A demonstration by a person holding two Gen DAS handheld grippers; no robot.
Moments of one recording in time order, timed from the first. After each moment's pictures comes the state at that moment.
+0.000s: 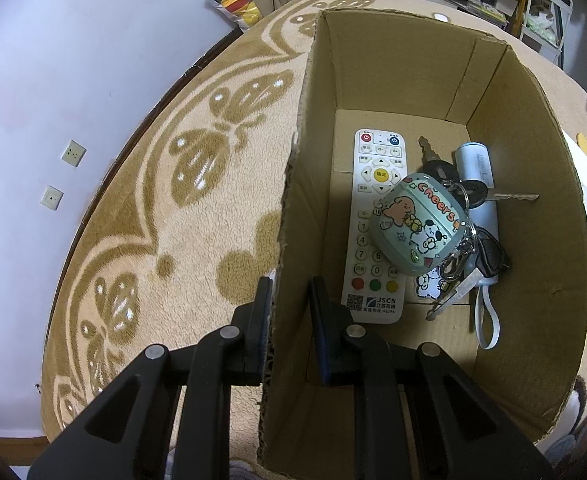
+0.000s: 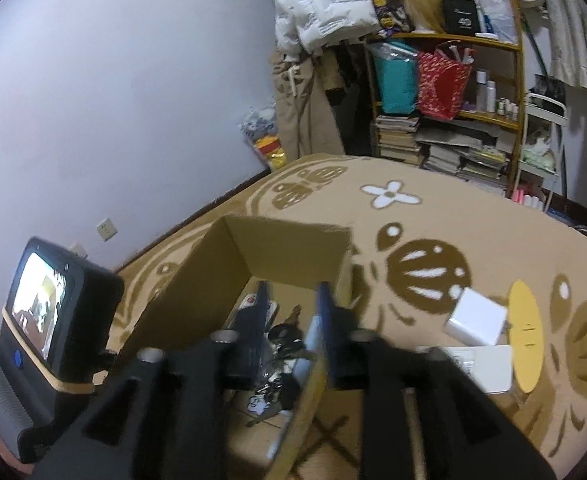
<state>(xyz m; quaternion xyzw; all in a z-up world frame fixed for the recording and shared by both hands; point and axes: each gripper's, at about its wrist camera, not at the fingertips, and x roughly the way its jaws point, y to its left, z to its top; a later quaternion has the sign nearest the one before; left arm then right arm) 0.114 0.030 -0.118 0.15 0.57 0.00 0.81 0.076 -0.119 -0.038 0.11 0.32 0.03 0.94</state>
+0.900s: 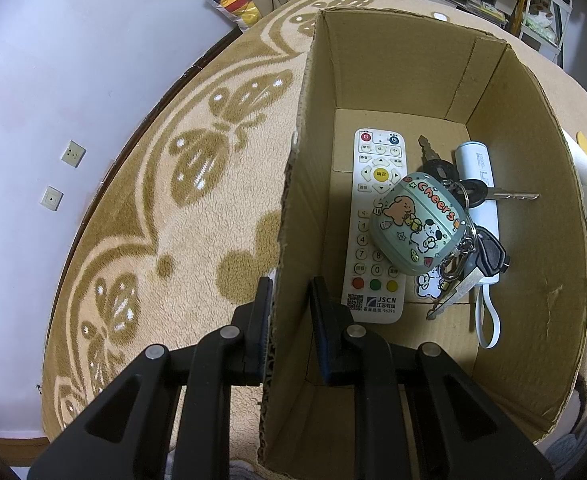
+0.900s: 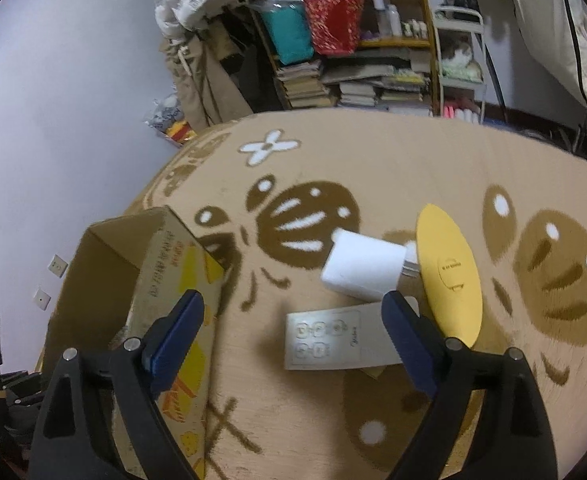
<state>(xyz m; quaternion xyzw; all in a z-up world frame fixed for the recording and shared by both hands) 0.114 0.031 -0.118 0.15 0.57 0.00 0.81 0.078 -0.228 -0.087 0.21 0.40 -0.08 0.89</state>
